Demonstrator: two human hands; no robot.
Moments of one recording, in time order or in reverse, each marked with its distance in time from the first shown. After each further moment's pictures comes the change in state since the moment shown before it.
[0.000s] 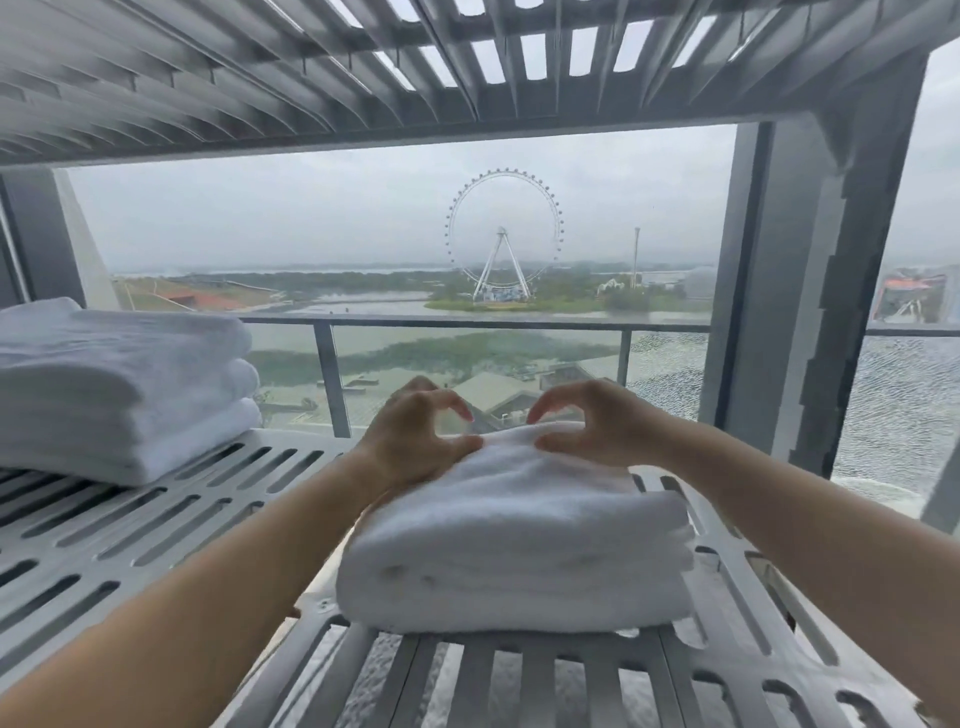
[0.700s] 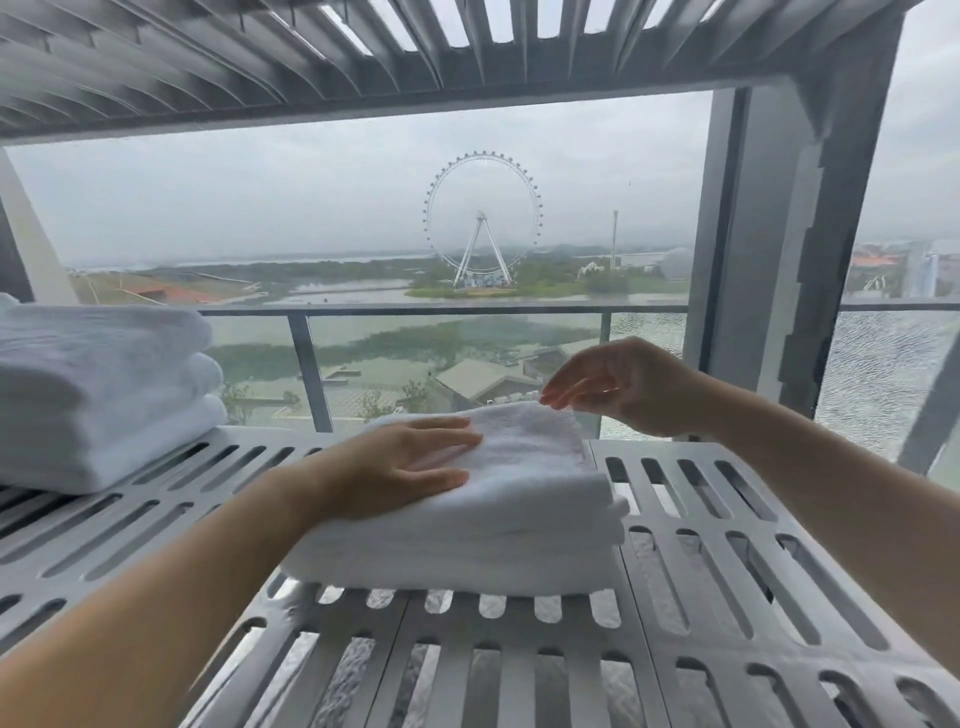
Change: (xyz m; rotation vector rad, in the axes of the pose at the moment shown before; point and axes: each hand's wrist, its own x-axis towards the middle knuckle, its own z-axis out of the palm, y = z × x) left_hand -0.020 -0.006 -0.005 0.017 -0.430 0.223; right_hand -0.027 0.011 -0.034 0.425 -0.029 -0.012
